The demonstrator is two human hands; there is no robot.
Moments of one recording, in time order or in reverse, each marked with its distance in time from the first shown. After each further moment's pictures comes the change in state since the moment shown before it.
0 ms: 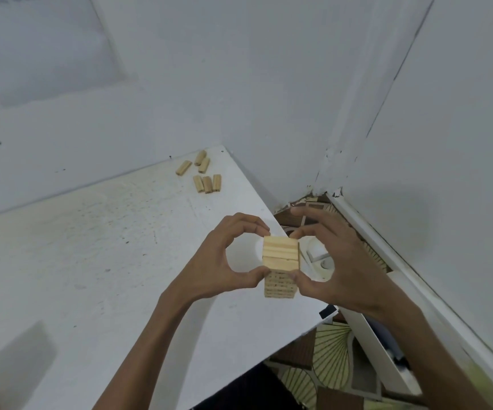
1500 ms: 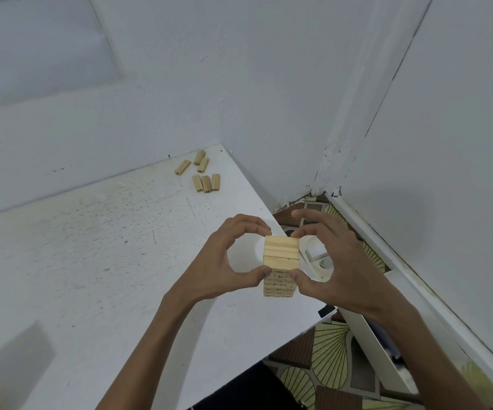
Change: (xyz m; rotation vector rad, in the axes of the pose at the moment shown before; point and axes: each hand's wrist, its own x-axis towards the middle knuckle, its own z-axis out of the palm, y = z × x) left_hand -0.001 -0.006 0.008 -0.059 0.010 -0.019; right_hand -0.005 0.004 0.005 0.003 0.014 0.030
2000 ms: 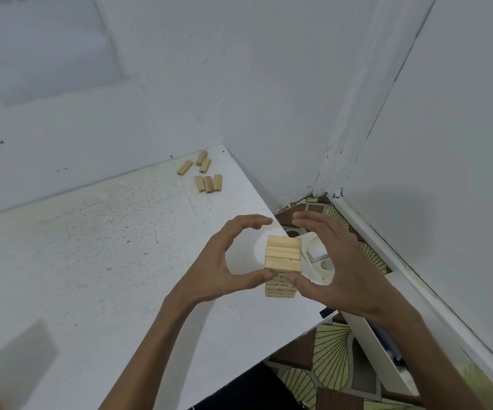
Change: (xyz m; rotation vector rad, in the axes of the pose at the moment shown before) left_hand -0.007 0.004 -0.002 -0.009 -0.003 -0.066; right_hand -0.003 -0.004 -0.001 -0.010 -0.039 0.040
